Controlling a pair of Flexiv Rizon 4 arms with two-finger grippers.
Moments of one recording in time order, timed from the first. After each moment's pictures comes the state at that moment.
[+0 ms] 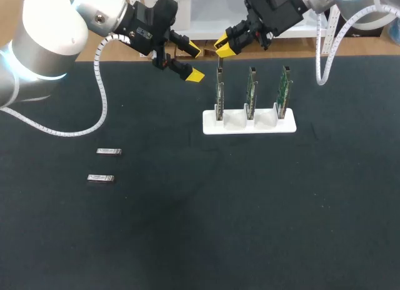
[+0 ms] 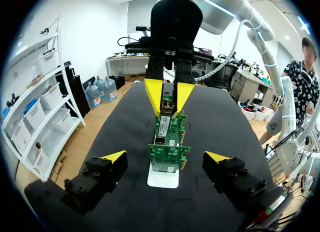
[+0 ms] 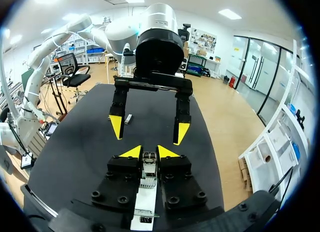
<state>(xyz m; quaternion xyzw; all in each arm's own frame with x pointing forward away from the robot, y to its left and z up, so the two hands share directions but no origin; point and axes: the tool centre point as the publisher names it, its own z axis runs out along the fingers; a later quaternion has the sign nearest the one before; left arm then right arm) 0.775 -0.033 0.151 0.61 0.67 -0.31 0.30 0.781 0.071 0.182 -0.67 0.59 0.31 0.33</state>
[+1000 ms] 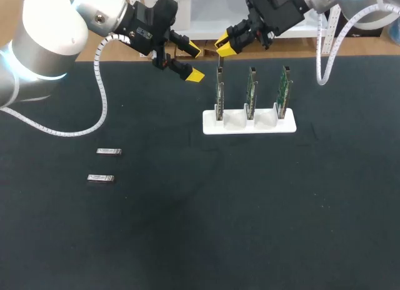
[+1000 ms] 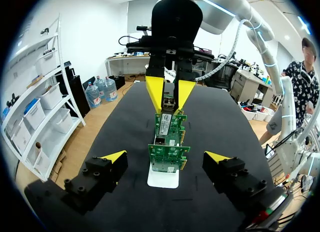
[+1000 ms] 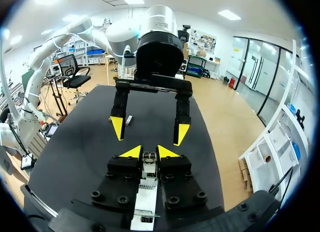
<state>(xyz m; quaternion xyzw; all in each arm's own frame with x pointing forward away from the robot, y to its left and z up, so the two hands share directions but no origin) 0.775 -0.033 0.151 0.61 0.67 -0.31 0.30 0.780 0.069 0.185 -0.67 0.59 0.31 0.33</state>
